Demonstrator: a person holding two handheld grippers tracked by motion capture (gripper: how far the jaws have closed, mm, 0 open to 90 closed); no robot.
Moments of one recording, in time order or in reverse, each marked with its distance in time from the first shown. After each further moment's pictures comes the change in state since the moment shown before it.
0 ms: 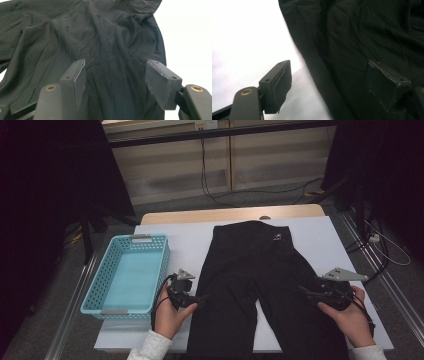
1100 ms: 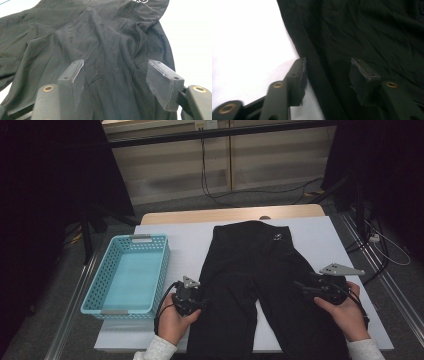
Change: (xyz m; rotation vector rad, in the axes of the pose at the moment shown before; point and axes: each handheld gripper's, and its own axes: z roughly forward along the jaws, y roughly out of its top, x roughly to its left) left arm -0.022 -0.011 0.001 0.015 0.086 -0.009; right arm -0.002 0.009 0.011 -0.028 0.042 0.041
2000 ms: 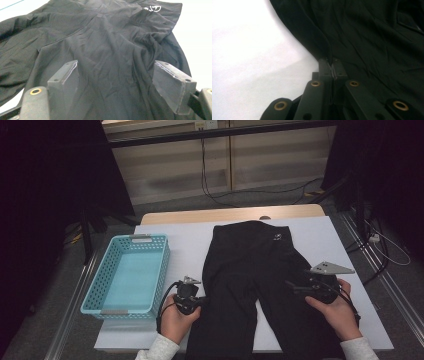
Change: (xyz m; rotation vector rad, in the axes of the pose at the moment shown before) left arm -0.002 0.006 0.001 0.031 -0.108 -0.115; right arm 0.018 0.009 0.010 -0.018 0.017 -0.033
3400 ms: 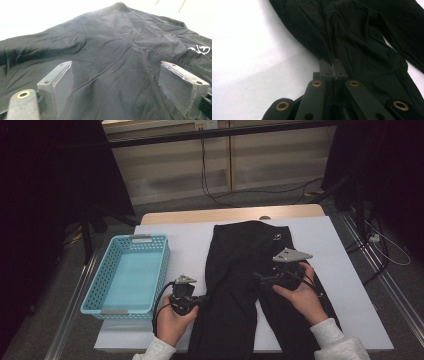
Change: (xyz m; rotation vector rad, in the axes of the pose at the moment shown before) left arm -0.004 0.002 -0.021 -0.087 -0.090 -0.022; right arm 0.055 0.054 0.050 -0.009 0.063 -0.126
